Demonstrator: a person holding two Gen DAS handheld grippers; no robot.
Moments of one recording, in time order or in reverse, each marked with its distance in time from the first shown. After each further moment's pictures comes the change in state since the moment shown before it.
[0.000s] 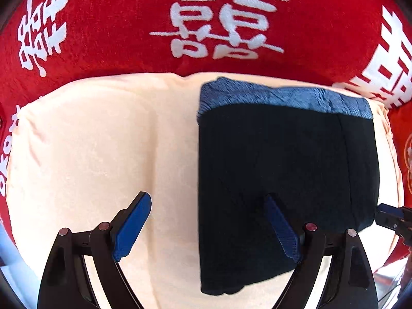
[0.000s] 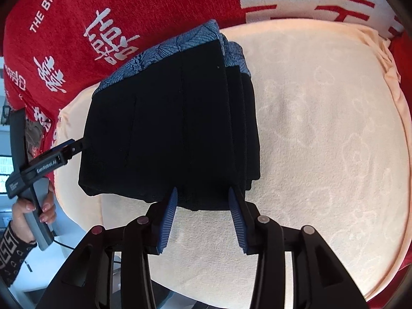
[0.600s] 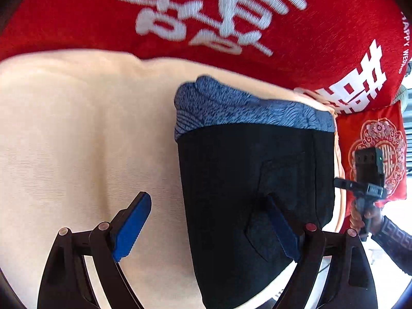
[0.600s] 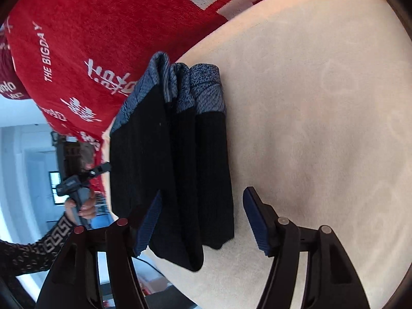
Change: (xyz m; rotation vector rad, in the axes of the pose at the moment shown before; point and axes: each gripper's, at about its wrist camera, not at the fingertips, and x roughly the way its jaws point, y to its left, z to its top) left arm 0.053 0.051 0.036 -0.014 0.176 -0.490; right arm 0.037 -0.094 0.048 0.128 0.040 0.427
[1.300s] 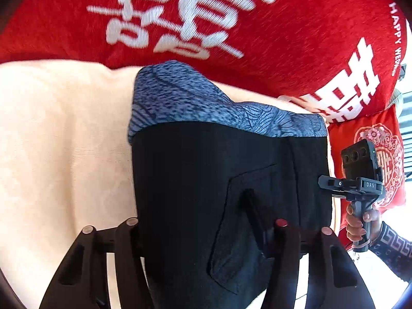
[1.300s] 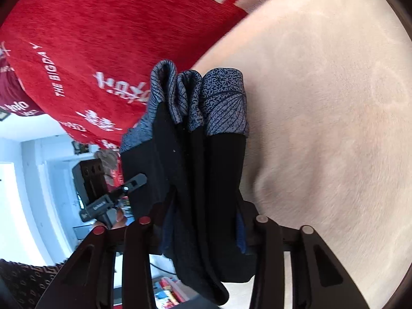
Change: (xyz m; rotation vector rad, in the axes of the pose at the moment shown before) left arm -0.006 -0.039 -0.016 0.001 -0.120 0.001; right arm 0.025 0.024 0.024 0.071 0.020 0.137
